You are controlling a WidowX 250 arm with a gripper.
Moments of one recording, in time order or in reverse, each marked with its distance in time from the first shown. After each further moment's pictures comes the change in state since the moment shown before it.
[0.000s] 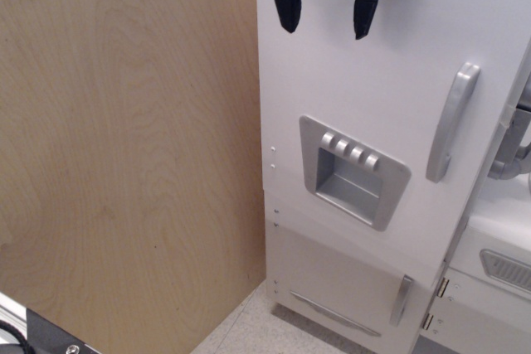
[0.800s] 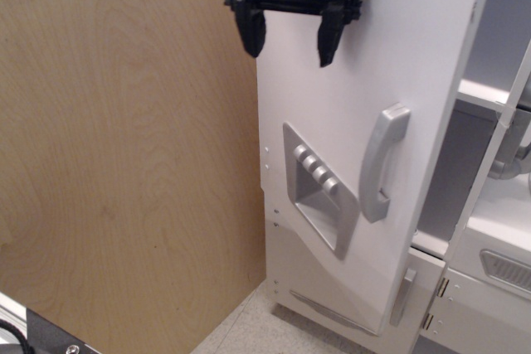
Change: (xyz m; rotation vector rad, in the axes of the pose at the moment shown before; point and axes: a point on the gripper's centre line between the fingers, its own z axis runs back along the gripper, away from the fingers) arm -0.032 0.017 -0.004 0.022 0.005 -0.023
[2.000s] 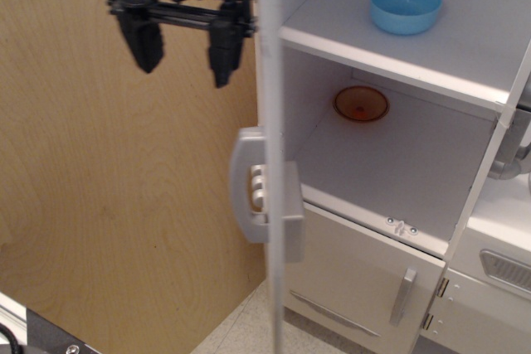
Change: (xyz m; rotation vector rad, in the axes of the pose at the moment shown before) arm -0.058 0.060 0.021 0.031 -0.016 -0.037
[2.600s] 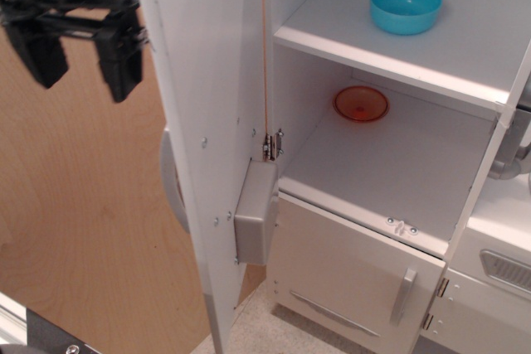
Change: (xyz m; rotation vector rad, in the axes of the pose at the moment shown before) arm -0.041 0.048 0.015 -0.015 0.013 -0.009
